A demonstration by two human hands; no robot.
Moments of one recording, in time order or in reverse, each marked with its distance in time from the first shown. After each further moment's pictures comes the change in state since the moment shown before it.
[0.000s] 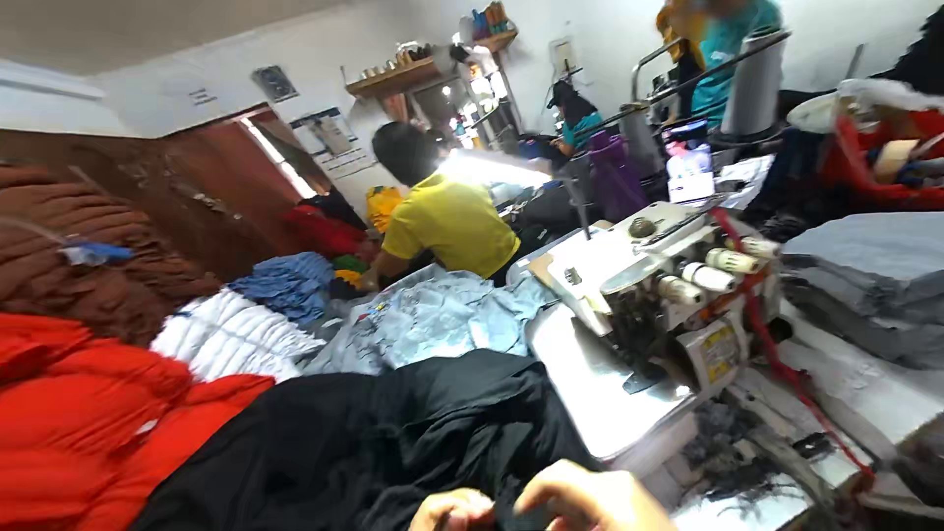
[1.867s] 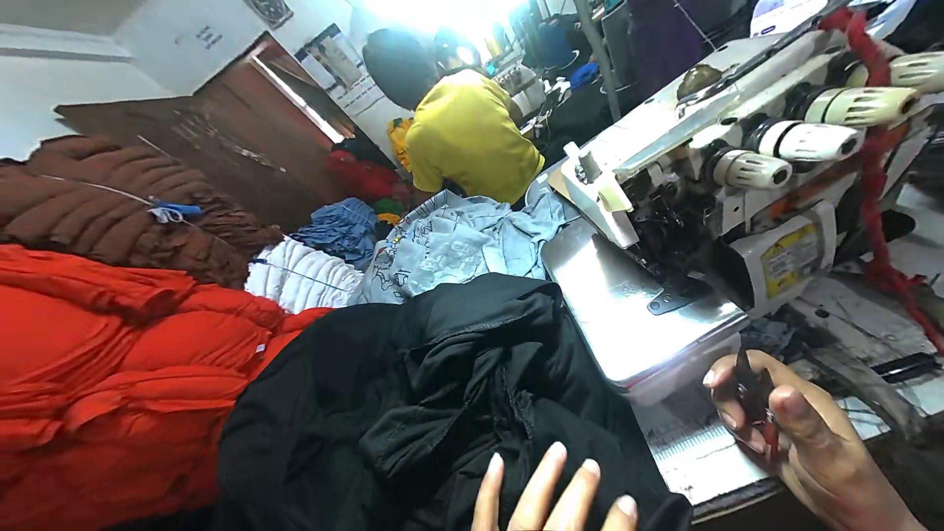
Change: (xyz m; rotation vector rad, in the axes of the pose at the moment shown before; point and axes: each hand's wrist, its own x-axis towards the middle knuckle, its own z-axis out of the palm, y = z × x) left_hand -0.043 0.048 0.032 1.114 -0.553 0.450; right_hand -0.068 0.106 -0.052 0.453 0.413 -0.054
